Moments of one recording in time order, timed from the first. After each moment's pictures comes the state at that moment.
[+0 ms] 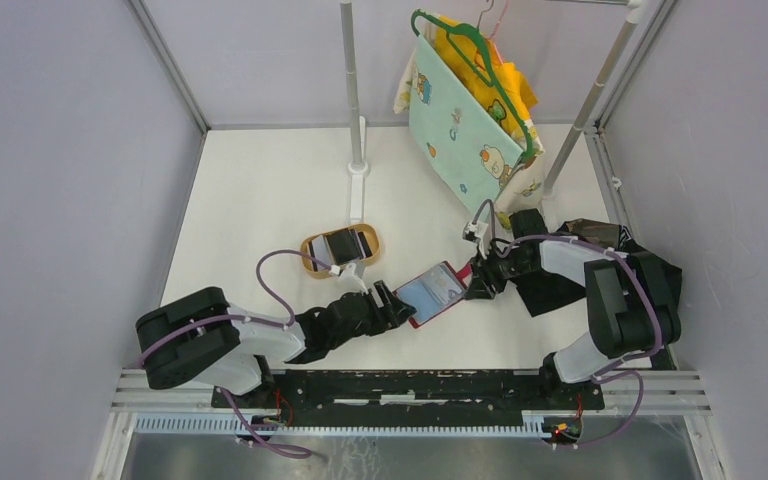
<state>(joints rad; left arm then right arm) -1.10 1.40 0.27 0.62 -0.26 -1.17 0.17 1.56 0.70 -0.40 -0.83 -0.63</state>
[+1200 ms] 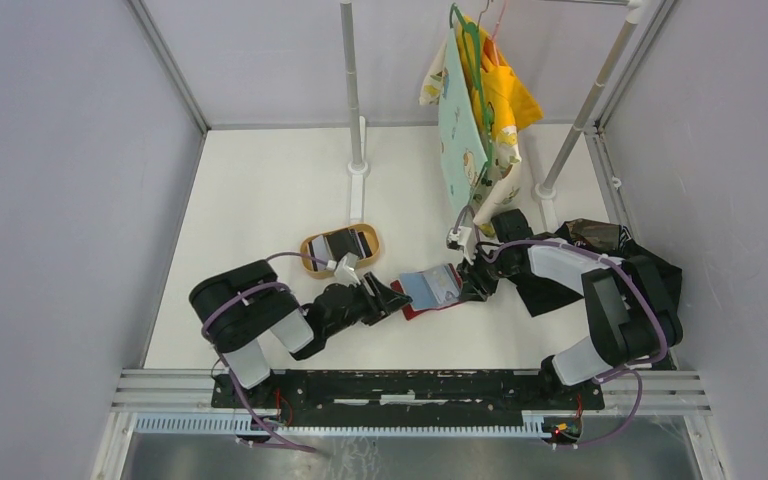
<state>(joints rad) -0.91 1.69 0.20 1.13 -0.03 -1.22 0.30 1.53 0.71 -0.40 -0.70 -0.65</state>
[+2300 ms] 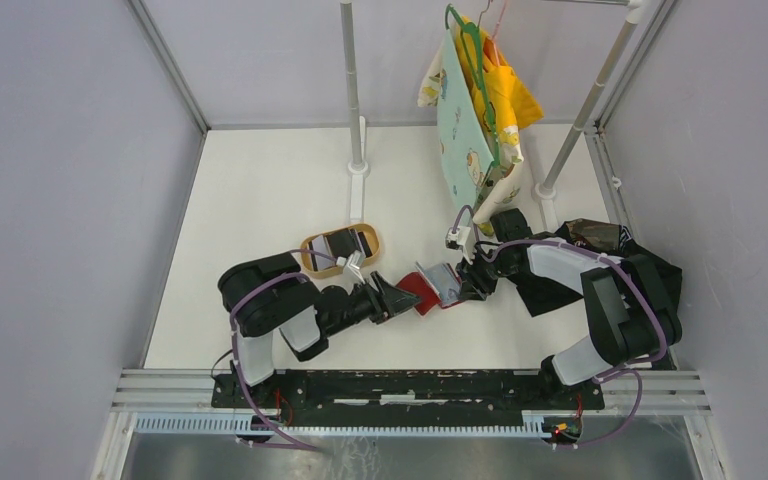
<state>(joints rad) -0.91 1.90 0.20 1.53 0.11 -1.23 0.31 1.53 0.71 -0.40 -0.69 -0.65</state>
